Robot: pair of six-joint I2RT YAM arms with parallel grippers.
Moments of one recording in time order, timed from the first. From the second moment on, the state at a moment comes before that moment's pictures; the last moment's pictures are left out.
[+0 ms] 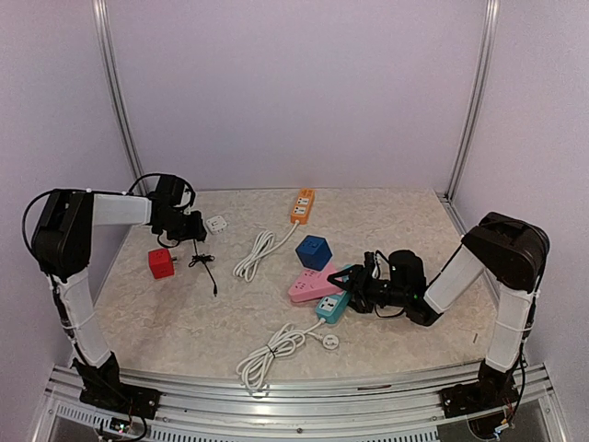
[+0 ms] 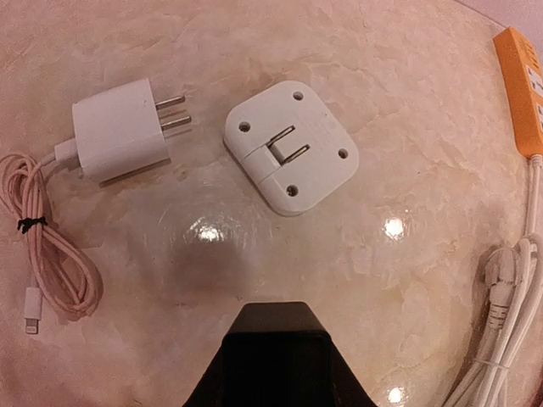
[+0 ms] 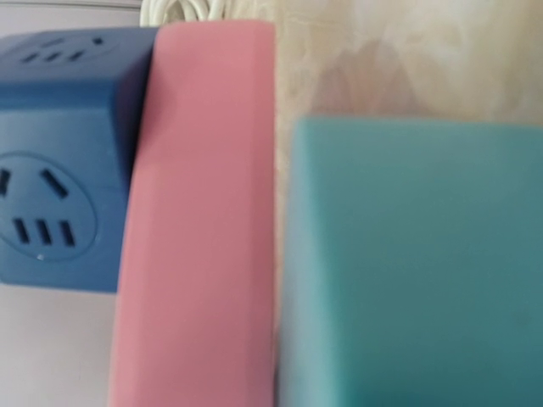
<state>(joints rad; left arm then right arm) -0.21 1.91 1.27 -0.23 0.06 -0.27 0.64 1.92 0.55 1.02 -0.41 1.25</state>
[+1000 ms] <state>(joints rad) -0.63 1.69 1.18 -0.11 0.34 -0.15 0.63 1.90 0.56 0.99 -0.42 1.20</state>
